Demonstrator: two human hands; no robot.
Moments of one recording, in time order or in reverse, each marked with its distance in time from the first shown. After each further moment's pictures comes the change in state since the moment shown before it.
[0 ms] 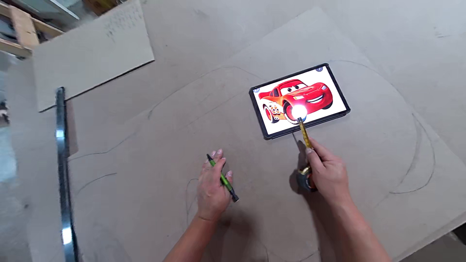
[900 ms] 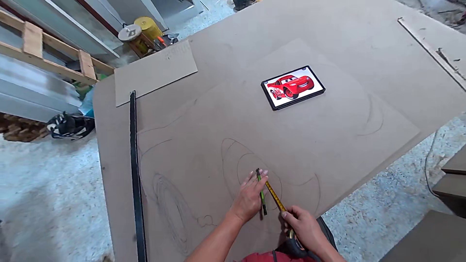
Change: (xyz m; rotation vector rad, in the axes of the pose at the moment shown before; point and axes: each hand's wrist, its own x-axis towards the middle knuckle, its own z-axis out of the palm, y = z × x) left_hand -0.188 0.022 -0.053 -0.089 -0.354 0.398; right_hand -0.332 0.032 0.030 0.201 -0.610 0.419
